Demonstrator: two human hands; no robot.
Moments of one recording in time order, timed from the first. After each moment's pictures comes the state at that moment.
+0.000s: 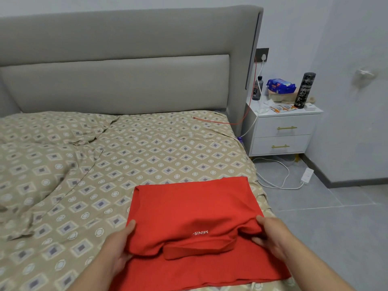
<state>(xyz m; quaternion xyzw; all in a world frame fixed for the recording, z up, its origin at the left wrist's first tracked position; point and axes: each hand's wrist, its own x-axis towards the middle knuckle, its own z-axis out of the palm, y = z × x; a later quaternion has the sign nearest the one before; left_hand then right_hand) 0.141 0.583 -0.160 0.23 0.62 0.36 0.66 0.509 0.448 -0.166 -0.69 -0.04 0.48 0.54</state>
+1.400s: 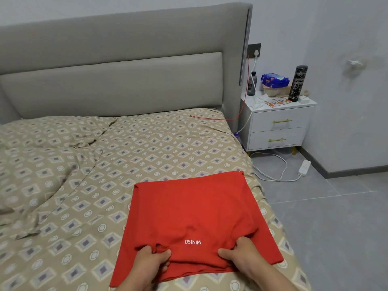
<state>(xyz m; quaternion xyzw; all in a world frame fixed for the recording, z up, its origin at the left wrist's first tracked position) 0.183 0.501 -0.184 0.39 0.65 0.26 0.60 0.423 0.403 -0.183 -0.75 -0.23 0.48 0.39</state>
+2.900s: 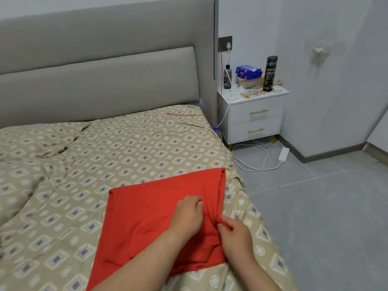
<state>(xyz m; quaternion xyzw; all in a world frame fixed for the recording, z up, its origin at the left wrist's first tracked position) 0.352 0.512 -0.137 0.85 0.44 0.12 0.26 0.442 0.394 -0.183 -0.78 -0.28 0.24 0.50</state>
